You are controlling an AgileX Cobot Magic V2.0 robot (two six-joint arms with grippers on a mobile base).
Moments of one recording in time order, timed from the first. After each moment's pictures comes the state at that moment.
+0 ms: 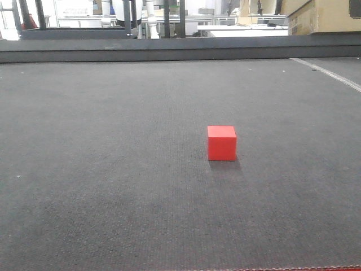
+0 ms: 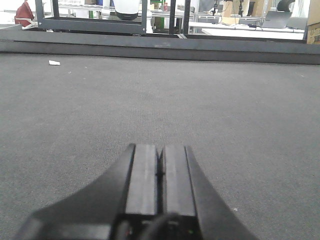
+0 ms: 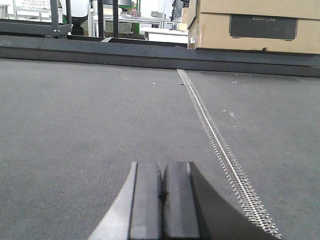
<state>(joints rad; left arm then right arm) -0.11 -0.01 0.03 -0.10 0.03 0.06 -0.07 -0.01 0.03 0.06 0.03 -0.07</state>
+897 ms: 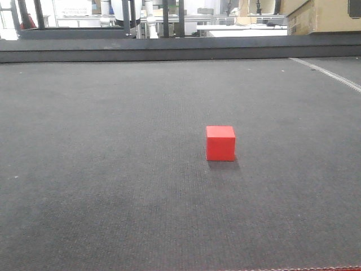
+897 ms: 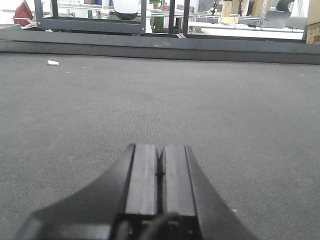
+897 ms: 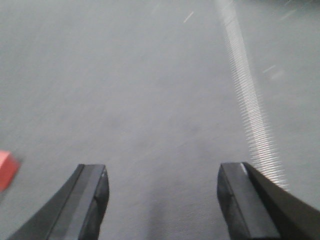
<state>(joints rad) -0.11 -0.01 0.03 -0.10 0.03 0.06 0.06 0.76 -0.67 0.06 0.45 -0.04</state>
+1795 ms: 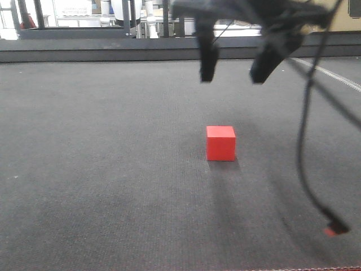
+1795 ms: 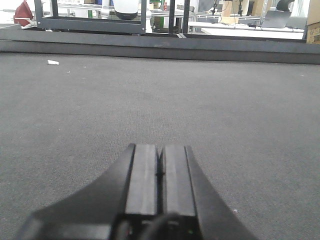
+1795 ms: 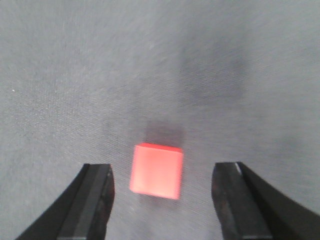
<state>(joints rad) -0.11 -0.01 0.03 -0.10 0.03 0.06 0.63 1.70 -1.42 -0.20 0.90 0.73</state>
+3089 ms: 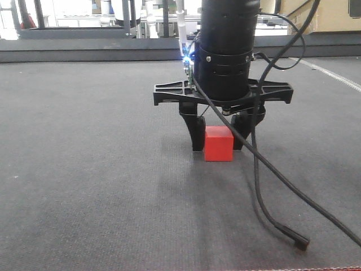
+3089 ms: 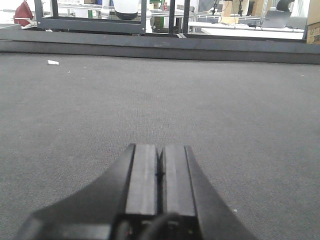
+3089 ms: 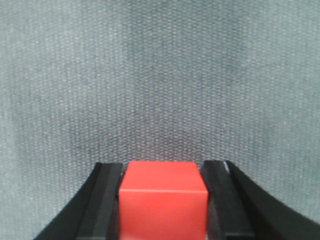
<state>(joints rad) -0.11 -0.01 0.03 -0.10 0.03 0.06 0.63 1.92 -1.45 -0.17 0.90 0.78</state>
